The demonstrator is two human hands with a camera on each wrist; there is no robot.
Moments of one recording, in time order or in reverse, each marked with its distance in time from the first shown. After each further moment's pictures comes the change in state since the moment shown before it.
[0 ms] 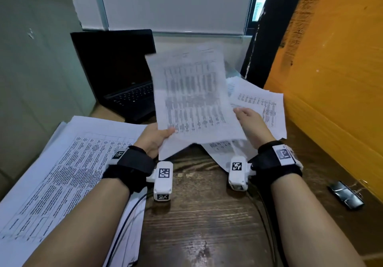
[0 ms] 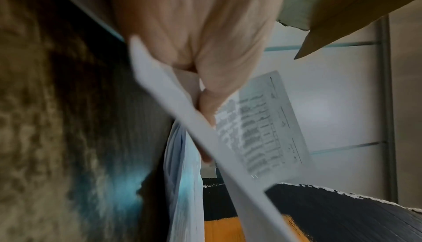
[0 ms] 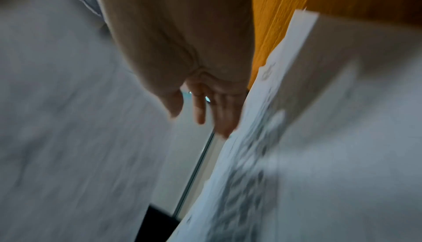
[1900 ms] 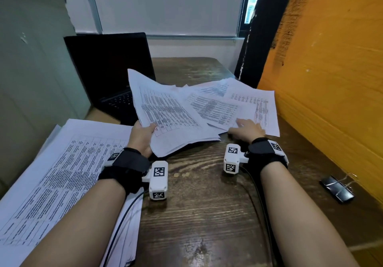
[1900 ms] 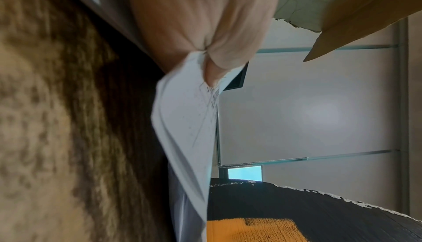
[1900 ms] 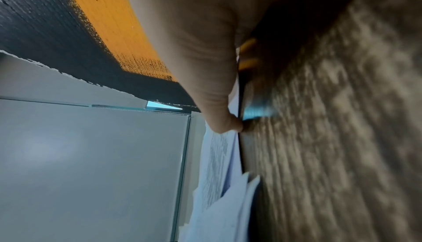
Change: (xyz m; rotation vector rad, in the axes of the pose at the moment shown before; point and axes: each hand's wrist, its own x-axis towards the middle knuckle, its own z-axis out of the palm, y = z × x) left_hand 0.009 0.000 -0.008 -0.214 0.205 0.079; right_hand 0.006 0.014 -0.010 -0.772 -0.032 0.227
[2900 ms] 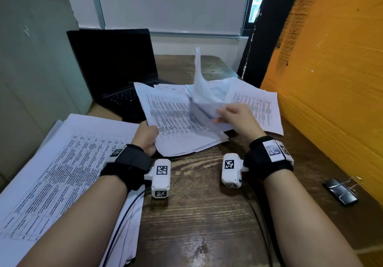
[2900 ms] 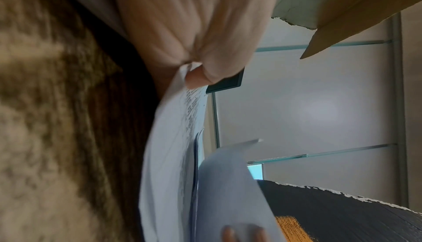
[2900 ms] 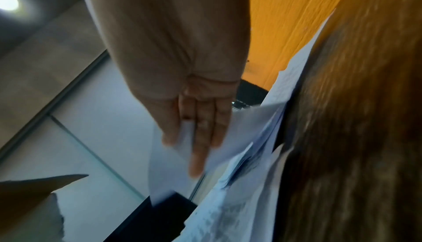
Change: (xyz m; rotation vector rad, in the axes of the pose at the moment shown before) left_hand 0.007 -0.008 0.002 0.119 -0.045 -0.076; right_hand -0.033 -0.042 -0.009 0.642 0.016 -0.459
